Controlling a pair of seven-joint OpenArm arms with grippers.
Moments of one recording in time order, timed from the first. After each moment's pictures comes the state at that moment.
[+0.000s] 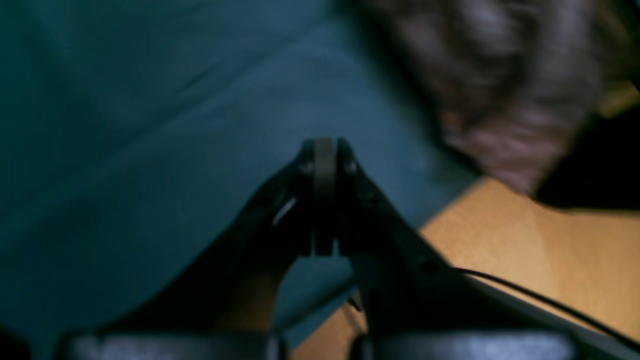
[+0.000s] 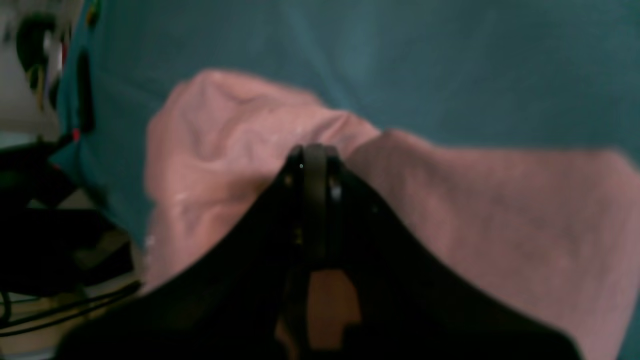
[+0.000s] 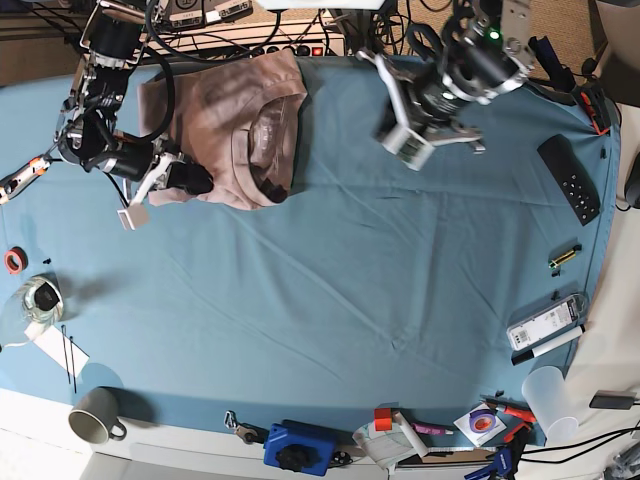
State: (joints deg) left arm 26.4 -5.6 7.8 130.0 -13.3 -23.1 60.0; right arm -2.7 16.2 27.8 80.7 64.0 39.8 -79.3
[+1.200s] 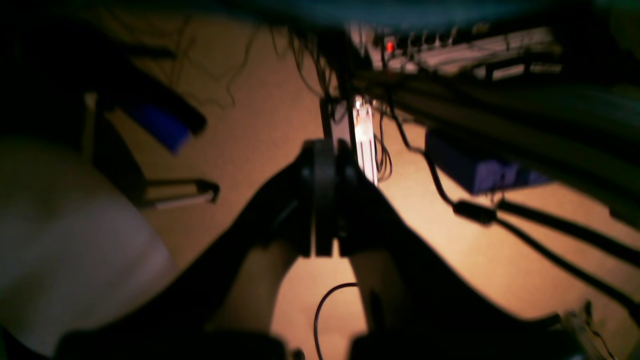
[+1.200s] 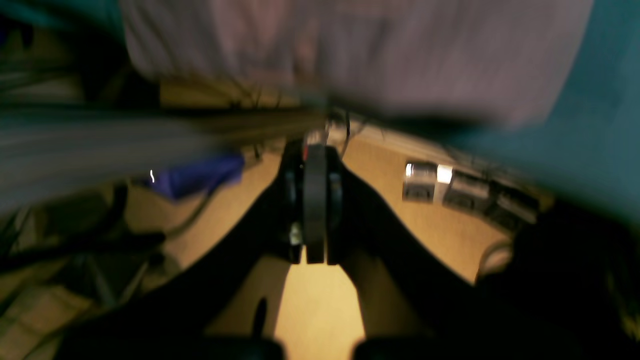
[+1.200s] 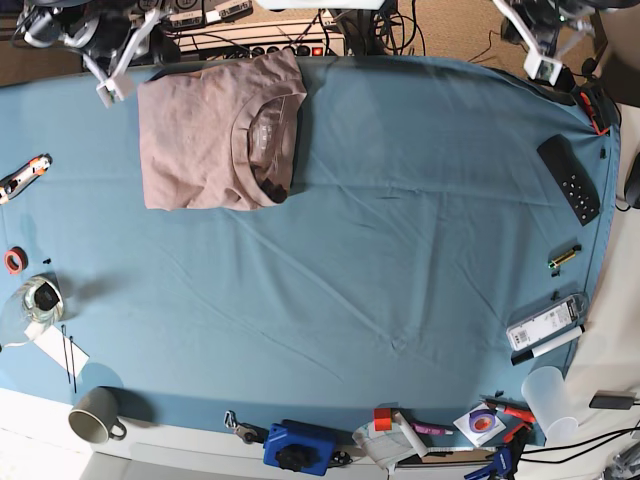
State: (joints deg) left arm 55.7 -9.6 -24.6 129.7 -30.1 -22.5 63.6; right arm -45.8 16.0 38.8 120.0 58.5 40.0 -79.9
